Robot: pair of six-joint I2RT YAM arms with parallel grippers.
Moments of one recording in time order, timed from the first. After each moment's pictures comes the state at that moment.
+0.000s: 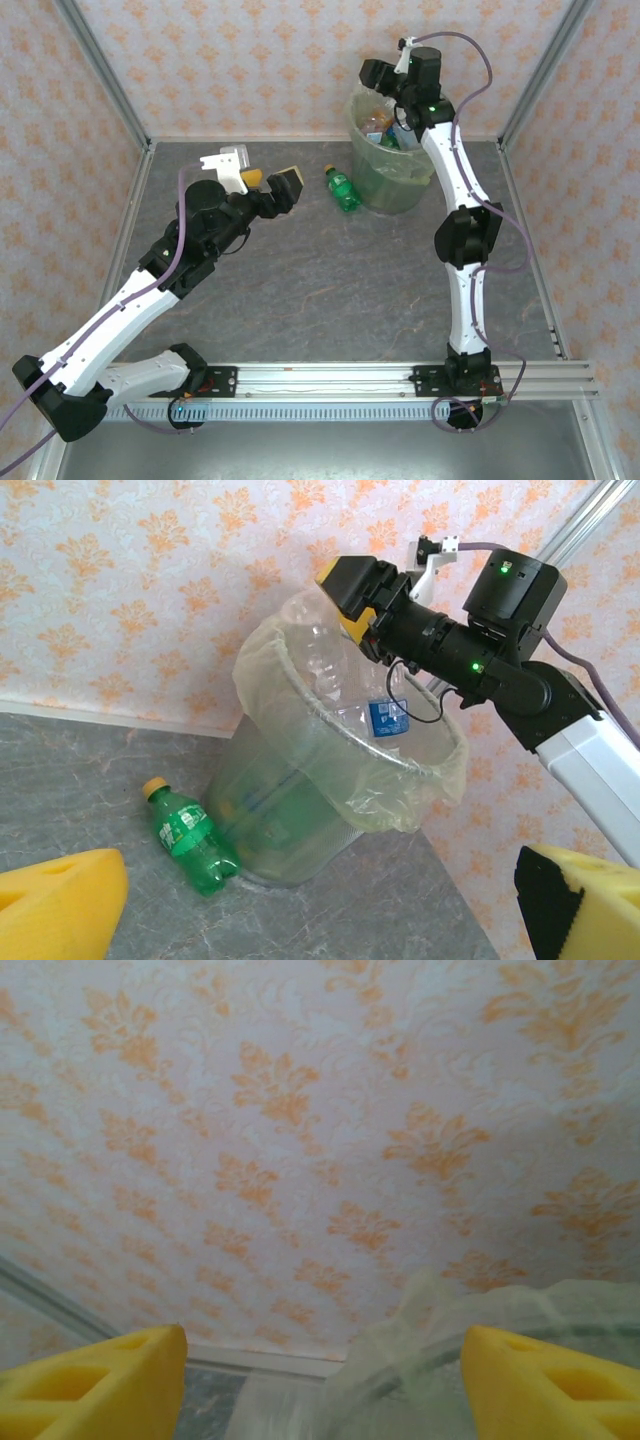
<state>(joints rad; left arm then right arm) -0.61 1.03 1.11 -0.20 -0.16 -0.57 0.21 2.31 2.50 -0.39 -0.26 0.42</state>
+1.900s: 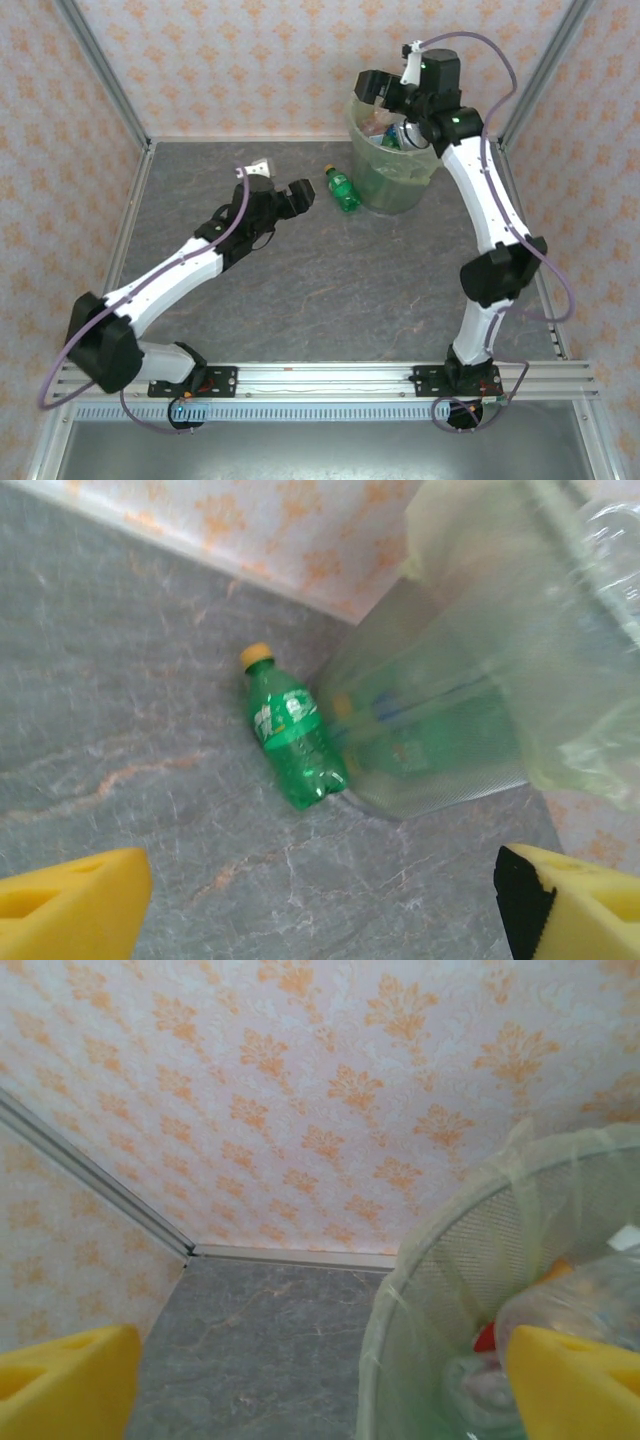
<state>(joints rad) -0.53 1.38 1.03 -0.12 -0.14 -0.76 0.27 1.82 2.09 -0.56 -0.26 0.41</state>
